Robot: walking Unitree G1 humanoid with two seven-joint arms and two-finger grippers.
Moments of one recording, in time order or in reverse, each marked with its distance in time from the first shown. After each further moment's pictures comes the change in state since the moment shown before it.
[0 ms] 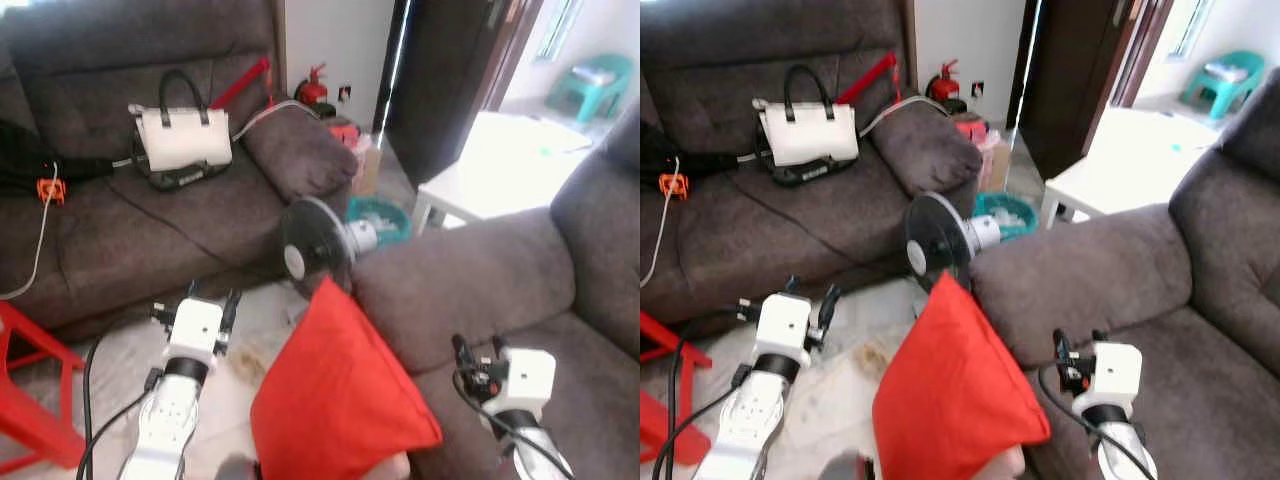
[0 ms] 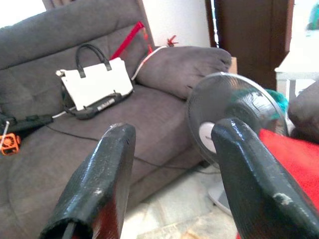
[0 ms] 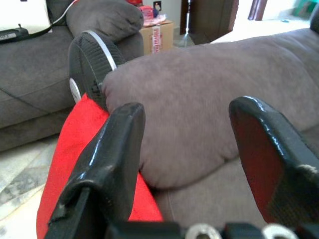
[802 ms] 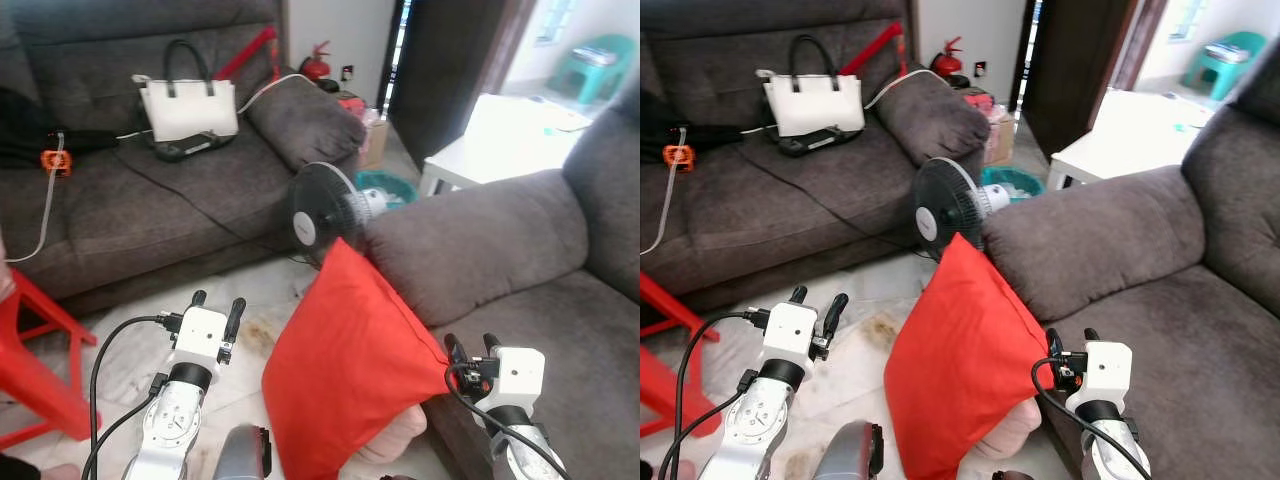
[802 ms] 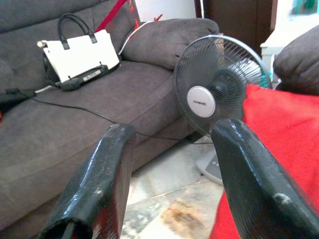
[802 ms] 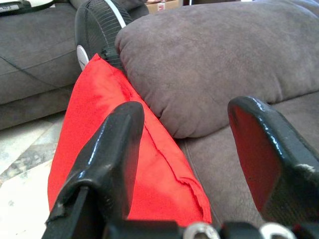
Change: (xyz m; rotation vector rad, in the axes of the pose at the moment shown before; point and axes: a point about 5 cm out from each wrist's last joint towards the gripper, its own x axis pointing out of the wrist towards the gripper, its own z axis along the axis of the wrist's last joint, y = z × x) left arm -0.001 -0.006 -0.006 -0.034 0.027 -0.031; right arm 0.005 0.005 -0.001 -0.002 0.009 0.024
